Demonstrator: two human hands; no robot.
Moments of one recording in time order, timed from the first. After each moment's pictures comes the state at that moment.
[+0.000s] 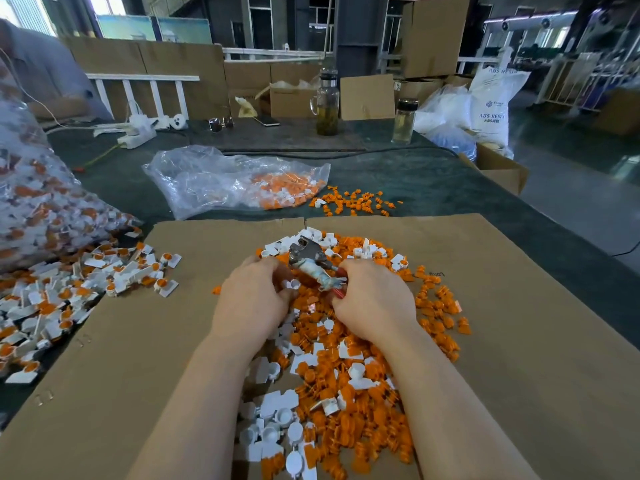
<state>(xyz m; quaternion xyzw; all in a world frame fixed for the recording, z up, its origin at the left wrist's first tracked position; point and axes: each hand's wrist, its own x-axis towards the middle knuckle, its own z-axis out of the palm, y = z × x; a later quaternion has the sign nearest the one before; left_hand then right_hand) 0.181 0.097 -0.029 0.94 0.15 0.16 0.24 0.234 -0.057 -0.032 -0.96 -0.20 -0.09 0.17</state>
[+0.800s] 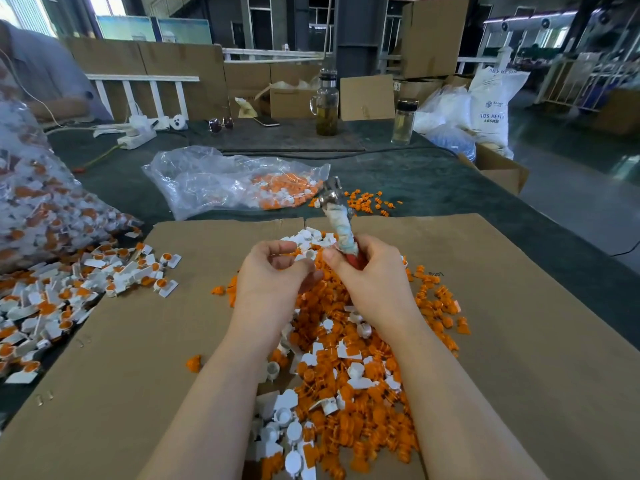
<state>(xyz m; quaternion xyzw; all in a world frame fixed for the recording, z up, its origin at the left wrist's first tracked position) 0.179 0.066 -0.013 0.66 0.19 0.19 0.70 0.231 -0.059 -0.019 -0.81 -0.20 -0.09 0.55</state>
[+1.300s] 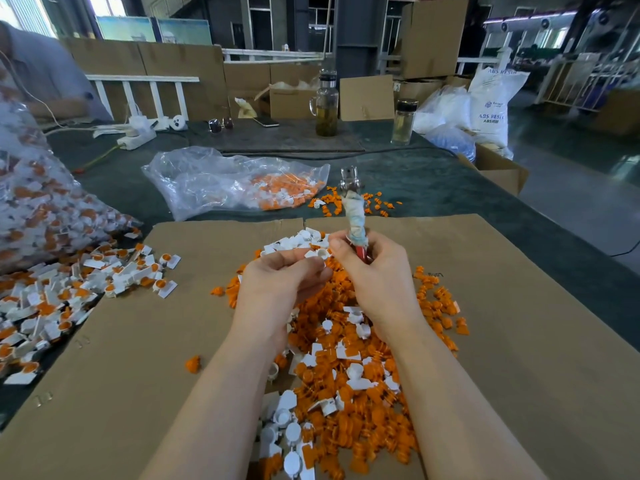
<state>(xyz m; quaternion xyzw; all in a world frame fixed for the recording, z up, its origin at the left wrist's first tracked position) 0.173 0.059 -0.008 0.57 0.18 0.14 0.79 0.227 -0.060 -0.016 -0.73 -0.20 -0.09 0.65</state>
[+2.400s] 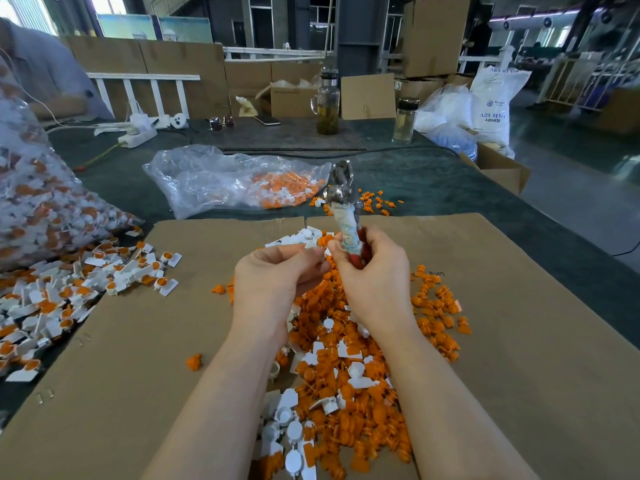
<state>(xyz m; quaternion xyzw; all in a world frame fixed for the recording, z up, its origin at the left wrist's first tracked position) 0.171 0.058 -0.006 0.56 0.17 0.19 0.78 0.222 -0.053 -0.016 -0.81 -0.17 -0.18 0.52</state>
